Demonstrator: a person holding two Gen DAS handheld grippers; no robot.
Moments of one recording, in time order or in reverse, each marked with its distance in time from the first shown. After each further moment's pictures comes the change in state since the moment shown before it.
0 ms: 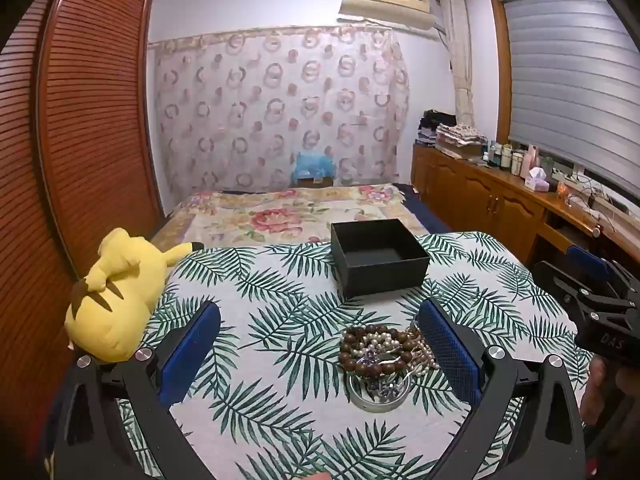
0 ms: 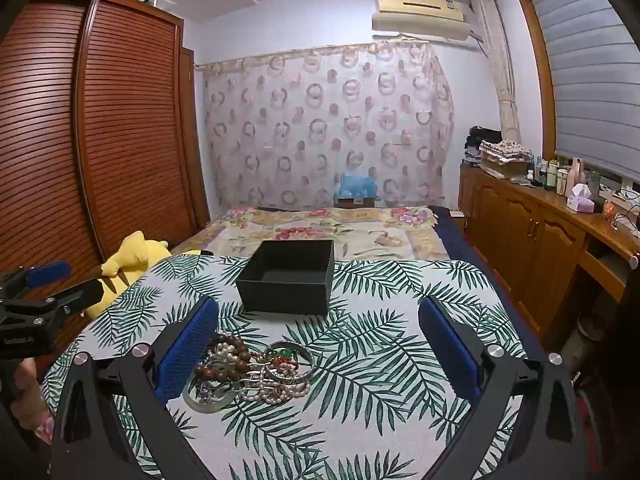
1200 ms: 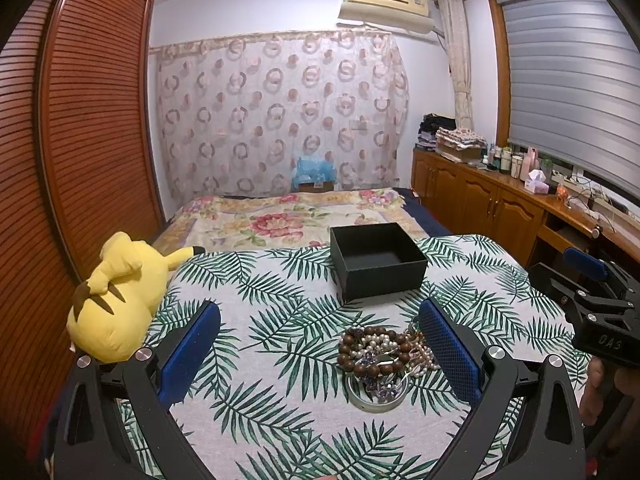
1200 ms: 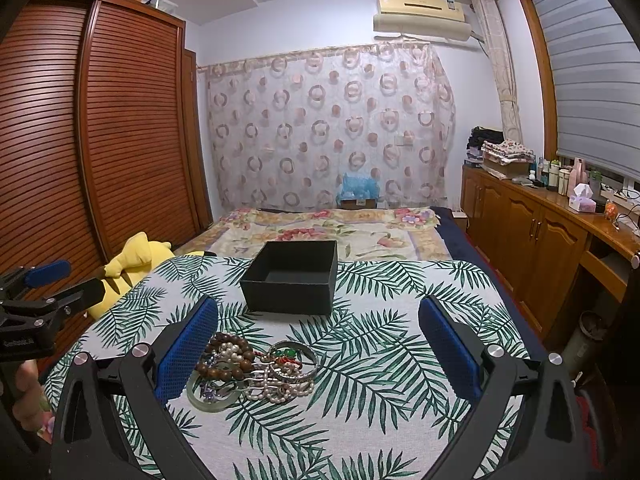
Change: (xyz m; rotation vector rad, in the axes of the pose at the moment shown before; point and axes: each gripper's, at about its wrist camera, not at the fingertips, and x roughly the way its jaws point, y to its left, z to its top) left arm -0.008 -0.001 0.010 0.004 -0.007 0.002; right arm -0.001 0.003 -0.001 -0.002 -0.003 0.000
